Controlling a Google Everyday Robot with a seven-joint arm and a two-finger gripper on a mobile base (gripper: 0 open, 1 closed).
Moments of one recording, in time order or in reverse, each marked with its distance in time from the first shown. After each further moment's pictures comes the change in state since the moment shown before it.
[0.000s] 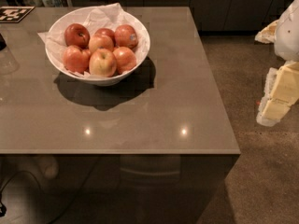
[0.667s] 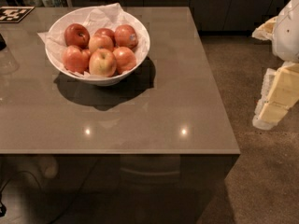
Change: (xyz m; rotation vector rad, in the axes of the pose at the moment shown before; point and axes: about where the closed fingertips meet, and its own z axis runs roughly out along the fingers) arm -0.015 0.011 -0.010 0.029 -0.015 -0.021
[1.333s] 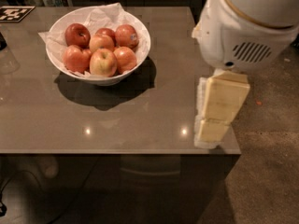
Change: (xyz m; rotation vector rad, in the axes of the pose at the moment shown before) arm -0.103 0.061 -0.017 -0.028 0.005 -0.145
